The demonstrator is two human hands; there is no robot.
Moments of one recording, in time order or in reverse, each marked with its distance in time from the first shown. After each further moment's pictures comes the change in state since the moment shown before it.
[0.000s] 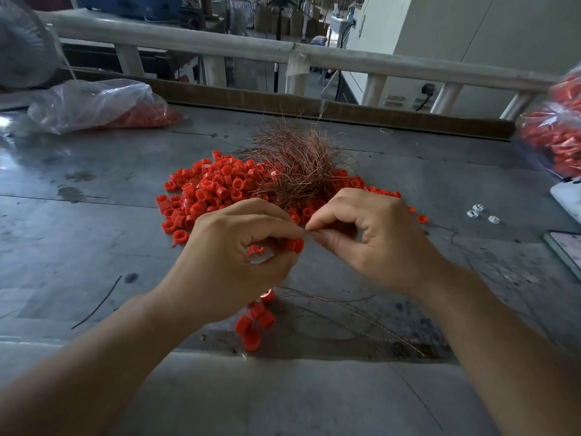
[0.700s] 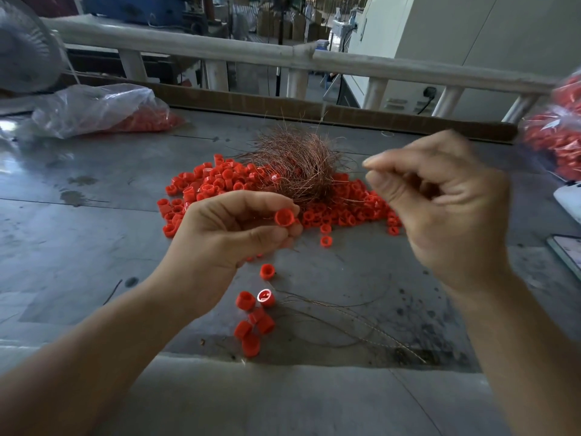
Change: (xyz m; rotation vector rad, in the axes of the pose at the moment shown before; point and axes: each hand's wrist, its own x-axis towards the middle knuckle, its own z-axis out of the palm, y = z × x) left_hand 0.009 -0.005 -0.001 -0.970 0.074 -0.455; right_hand -0.001 -0.008 -0.029 -0.054 0.534 -0.048
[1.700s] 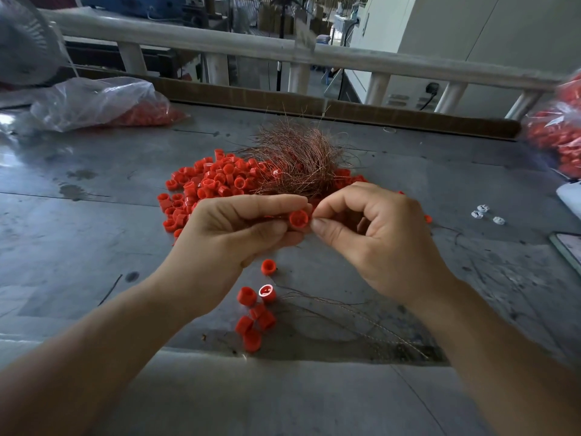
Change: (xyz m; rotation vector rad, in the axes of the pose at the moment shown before) left_hand -0.004 -0.002 0.000 0.060 -0.058 0.010; right_hand -0.016 -0.015 0.028 0.111 -0.366 0.303
